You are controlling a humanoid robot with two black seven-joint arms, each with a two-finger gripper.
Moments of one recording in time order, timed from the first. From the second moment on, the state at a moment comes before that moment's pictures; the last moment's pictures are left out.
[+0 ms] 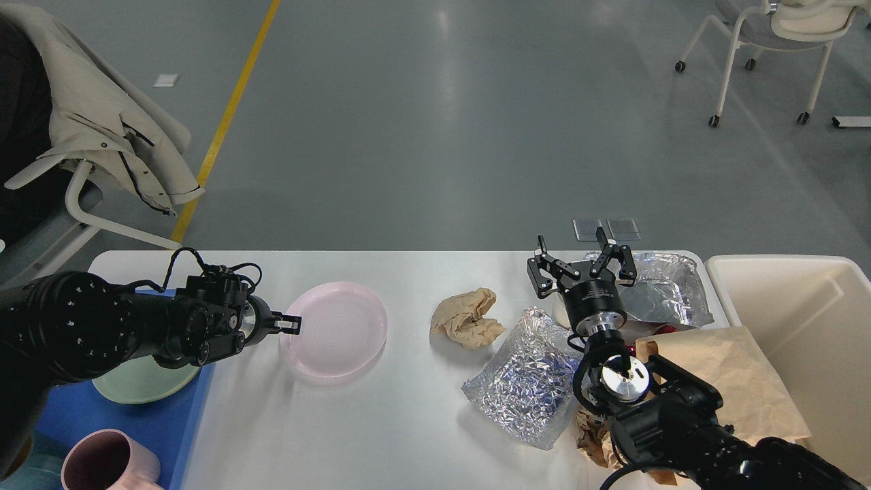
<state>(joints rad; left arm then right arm) -1.22 0.11 1.16 -0.66 0.28 -0.08 0.02 0.60 0.08 0.79 0.38 0.58 0.63 0.27</state>
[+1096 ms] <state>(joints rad) -1.10 0.00 1.24 -0.42 0.29 -0.18 0.04 0.60 0.08 0.79 0.38 0.58 0.63 0.27</state>
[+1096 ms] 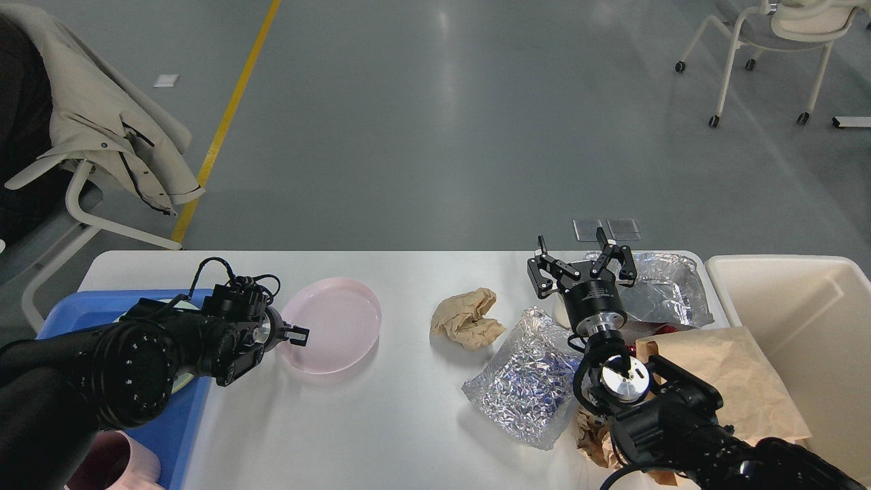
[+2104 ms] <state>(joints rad) -1.23 0.02 1.21 -0.44 0.29 -0.34 -0.06 0.60 0.08 0.79 0.38 0.58 0.63 0.27</state>
